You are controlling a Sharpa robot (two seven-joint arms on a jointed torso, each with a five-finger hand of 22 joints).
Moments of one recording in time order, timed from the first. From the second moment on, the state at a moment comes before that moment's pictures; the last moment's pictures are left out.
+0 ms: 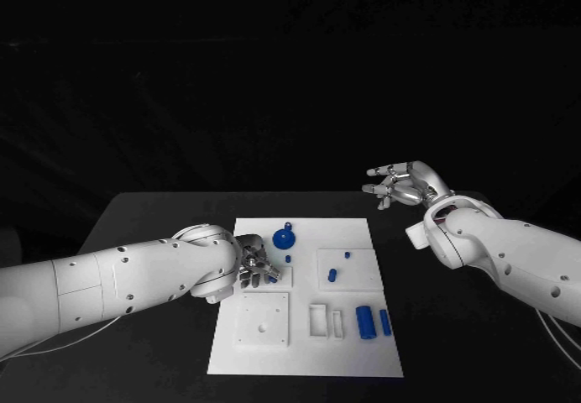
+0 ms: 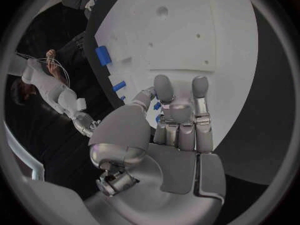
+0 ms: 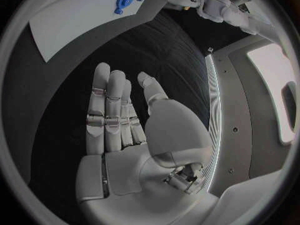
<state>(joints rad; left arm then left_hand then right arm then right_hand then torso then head) 1.34 -0.64 -0.24 1.39 -0.99 -0.07 -0.50 1.10 0.11 0.15 -0.09 0.50 1.19 0.08 0.15 0.89 1.50 -0.07 0.71 0.30 1.40 -0.13 1.23 0.64 0.01 1.24 -0.14 0.47 1.31 1.14 -0.75 0.18 1.23 -0.83 -0.47 0.16 1.26 0.01 -0.05 -0.23 0.48 0.95 0.12 0.06 0.06 1.13 0.01 0.76 0.53 1.41 -0.06 0.52 0.75 0.08 1.47 -0.08 0.08 0.71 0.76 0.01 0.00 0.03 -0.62</state>
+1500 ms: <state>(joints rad) 1.34 -0.67 -0.24 1.41 -1.09 -0.18 -0.49 1.10 0.11 0.15 -0.09 0.52 1.20 0.08 0.16 0.89 1.50 -0.07 0.73 0.30 1.41 -0.13 1.25 0.64 0.01 1.24 -0.14 0.48 1.31 1.14 -0.75 0.18 1.23 -0.83 -0.46 0.16 1.26 0.01 -0.05 -0.23 0.48 0.94 0.12 0.06 0.06 1.13 0.01 0.76 0.53 1.41 -0.06 0.52 0.75 0.08 1.47 -0.08 0.08 0.71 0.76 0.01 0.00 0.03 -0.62</state>
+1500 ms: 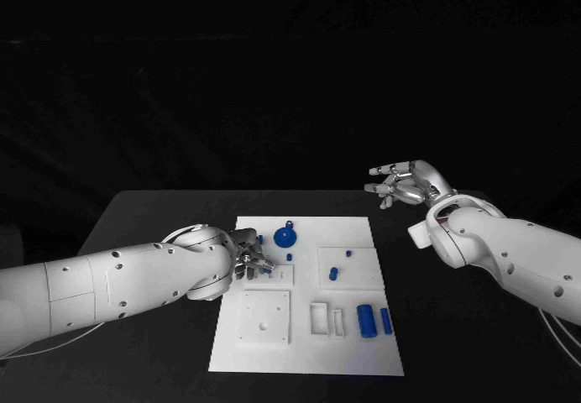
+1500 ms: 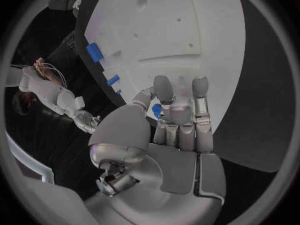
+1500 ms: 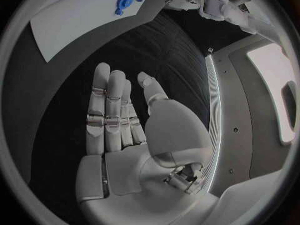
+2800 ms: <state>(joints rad) 1.32 -0.68 -0.24 1.44 -1.13 -0.20 -0.48 1.10 0.11 0.16 -0.09 0.52 1.20 0.08 0.16 0.89 1.50 -0.07 0.73 0.30 1.40 -0.13 1.25 0.64 0.01 1.24 -0.14 0.48 1.31 1.13 -0.75 0.18 1.23 -0.83 -0.46 0.16 1.26 0.01 -0.05 -0.23 0.48 0.94 0.12 0.06 0.06 1.13 0.01 0.76 0.53 1.41 -0.06 0.52 0.75 0.08 1.47 -0.08 0.08 0.71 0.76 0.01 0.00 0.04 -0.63</state>
